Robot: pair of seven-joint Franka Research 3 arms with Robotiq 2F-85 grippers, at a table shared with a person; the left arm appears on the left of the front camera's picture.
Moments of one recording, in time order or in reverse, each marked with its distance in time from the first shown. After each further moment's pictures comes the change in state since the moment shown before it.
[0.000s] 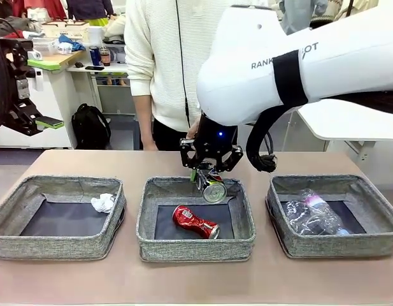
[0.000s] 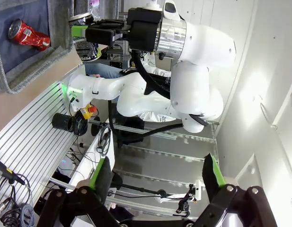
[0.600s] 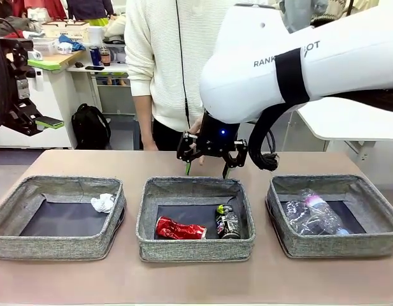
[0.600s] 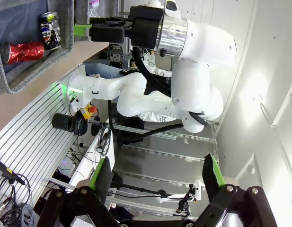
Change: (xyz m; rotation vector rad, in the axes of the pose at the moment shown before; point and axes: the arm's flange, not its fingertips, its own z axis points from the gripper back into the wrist) left arm 0.000 0.000 0.000 0.000 0.000 0.000; right arm 0.005 -0.006 0.002 0.001 -0.005 -0.019
